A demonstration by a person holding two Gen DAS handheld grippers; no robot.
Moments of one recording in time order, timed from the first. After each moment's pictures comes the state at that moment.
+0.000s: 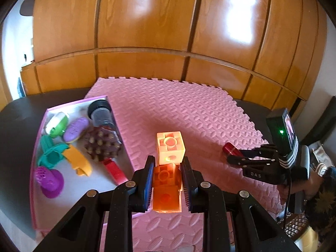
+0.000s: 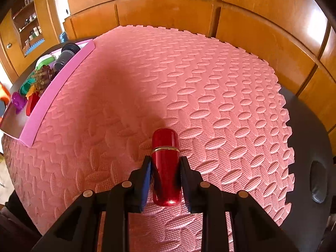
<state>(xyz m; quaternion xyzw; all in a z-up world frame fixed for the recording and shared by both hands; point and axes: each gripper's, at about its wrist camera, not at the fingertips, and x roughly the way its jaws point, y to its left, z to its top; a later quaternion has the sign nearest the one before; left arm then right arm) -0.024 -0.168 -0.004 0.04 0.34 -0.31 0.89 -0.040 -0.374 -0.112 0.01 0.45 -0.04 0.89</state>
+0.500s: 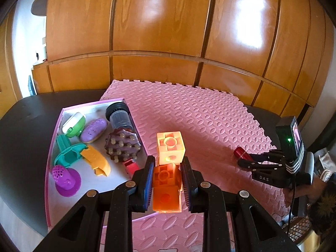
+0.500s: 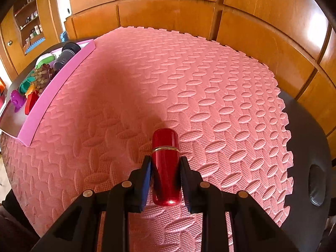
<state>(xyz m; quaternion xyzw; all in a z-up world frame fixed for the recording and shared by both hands) -0.023 -0.147 0.001 0.03 0.34 -0.27 0.90 -0.039 -0.371 -0.113 -0.01 0.44 -0.05 0.90</state>
